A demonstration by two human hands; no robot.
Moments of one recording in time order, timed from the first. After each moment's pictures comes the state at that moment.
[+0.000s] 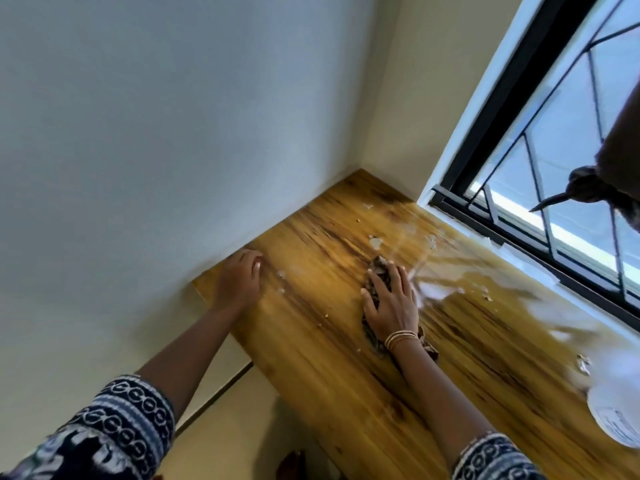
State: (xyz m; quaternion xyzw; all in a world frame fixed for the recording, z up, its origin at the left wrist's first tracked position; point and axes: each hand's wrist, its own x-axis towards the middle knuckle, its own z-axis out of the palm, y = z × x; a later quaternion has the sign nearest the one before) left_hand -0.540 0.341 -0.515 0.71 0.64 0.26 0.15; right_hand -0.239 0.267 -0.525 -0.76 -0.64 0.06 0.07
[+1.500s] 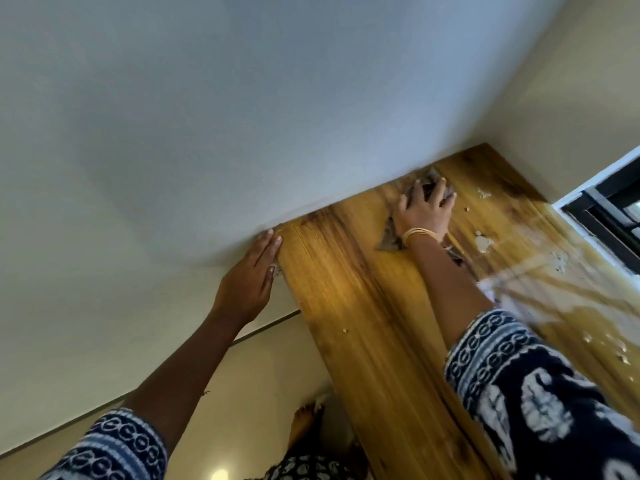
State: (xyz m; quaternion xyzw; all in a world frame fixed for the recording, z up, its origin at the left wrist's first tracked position) left_hand -0.636 0.264 -0.561 0.72 0.66 0.21 0.07; right_hand -0.350 0.447 -0.514 -0.76 -0.64 0.10 0.06
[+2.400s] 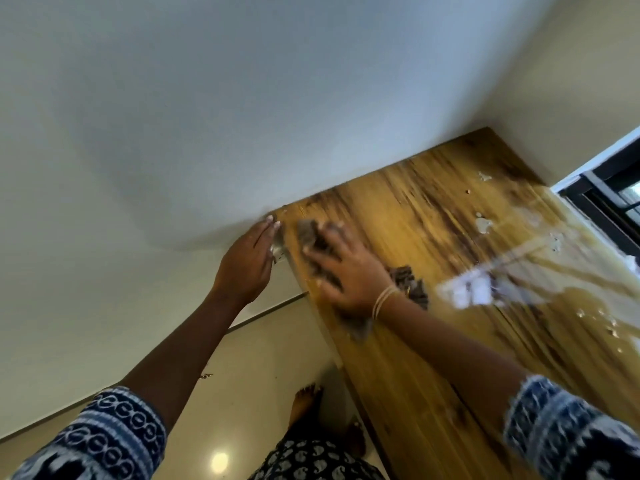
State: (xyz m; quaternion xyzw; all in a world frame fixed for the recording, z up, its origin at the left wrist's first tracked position) left_hand -0.642 0.252 -0.544 0.73 0.65 0.20 0.05; right_hand -0.406 0.298 -0.534 -0.37 -0.92 0.09 0.03
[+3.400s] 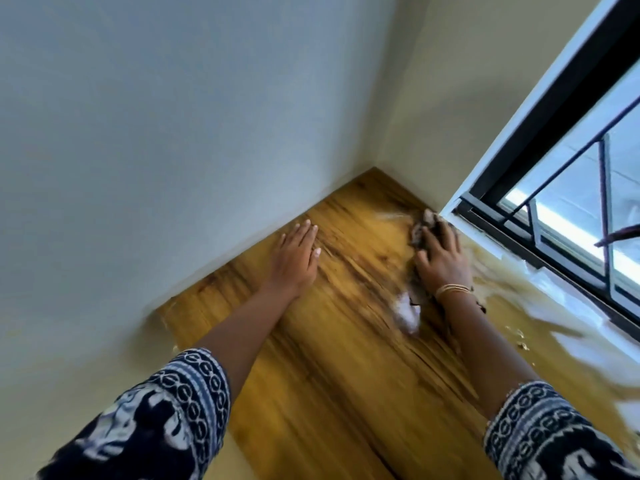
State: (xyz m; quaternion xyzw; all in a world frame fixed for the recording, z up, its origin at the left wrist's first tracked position) left_hand -0.428 0.439 -0.527 0.78 0.59 0.15 0.16; right_hand -0.134 0.424 -0.519 -0.78 -0.62 0.05 0.05
